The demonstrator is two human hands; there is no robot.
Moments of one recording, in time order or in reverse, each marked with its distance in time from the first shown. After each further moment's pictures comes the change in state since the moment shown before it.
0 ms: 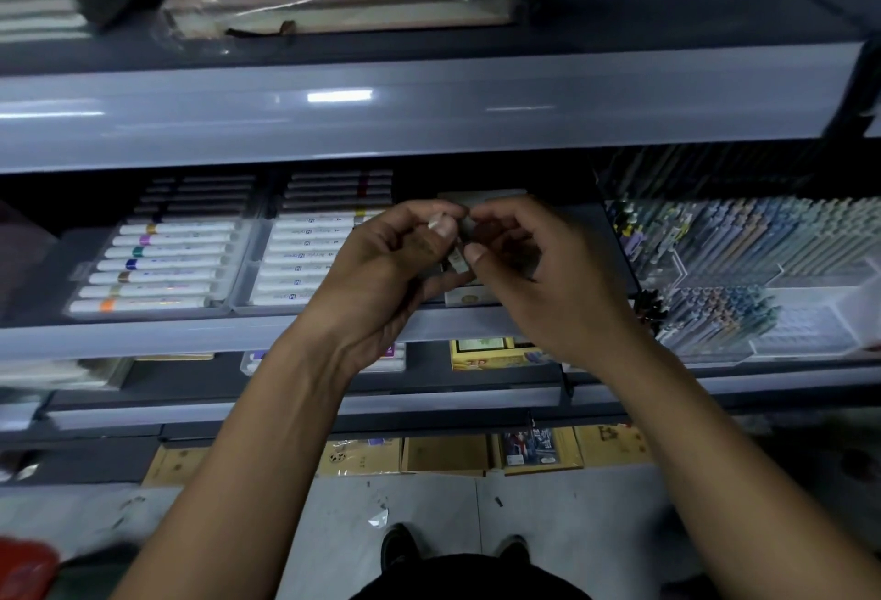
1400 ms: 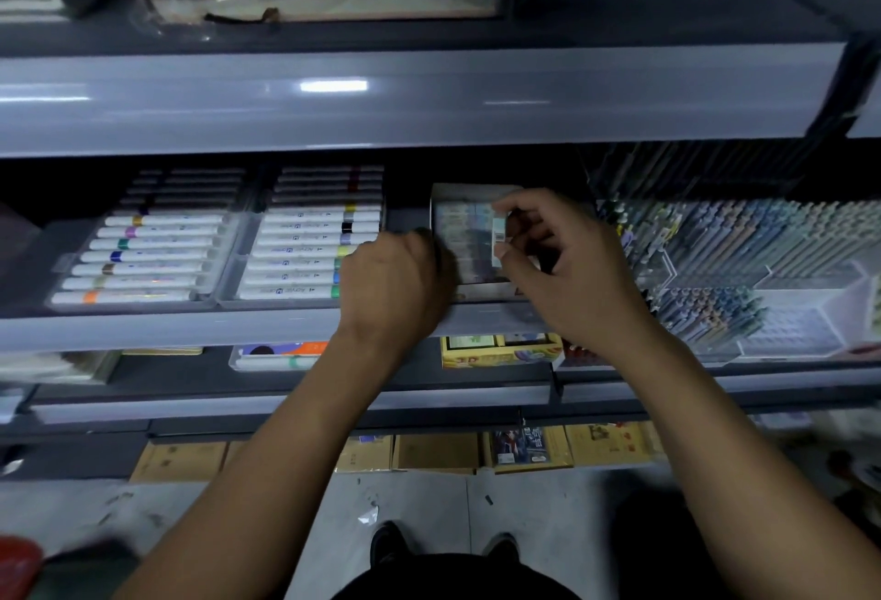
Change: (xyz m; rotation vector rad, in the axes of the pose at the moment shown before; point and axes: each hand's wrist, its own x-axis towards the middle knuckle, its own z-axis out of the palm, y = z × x) left_hand 0.028 -0.046 -0.004 1.805 0.412 0.446; right_hand -0.001 0.037 -0.019 -0.090 0.021 -0.063
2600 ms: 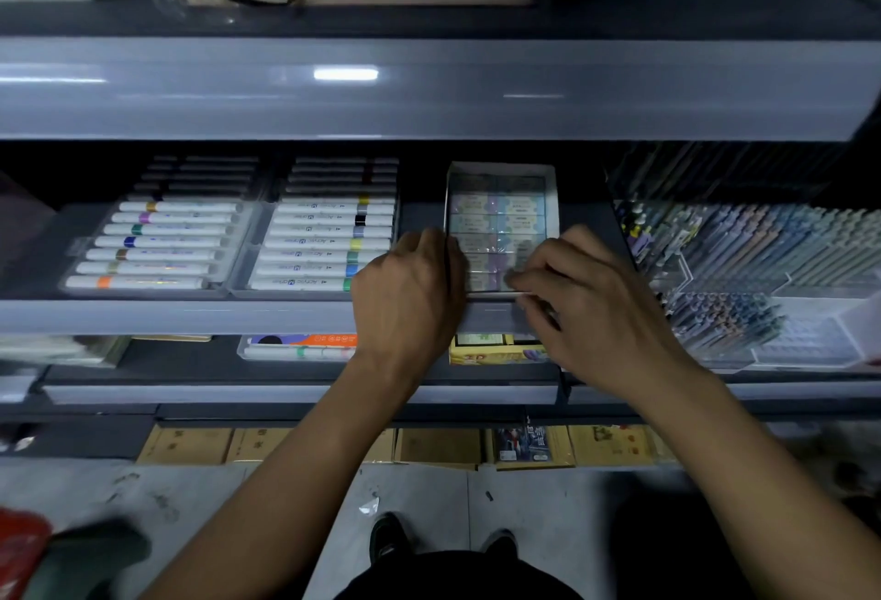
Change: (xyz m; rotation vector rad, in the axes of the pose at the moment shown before) left_hand -0.018 -0.002 0.017 -0.058 0.229 0.012; right_hand -0.025 0.010 -0.006 -0.596 -0.200 -0.331
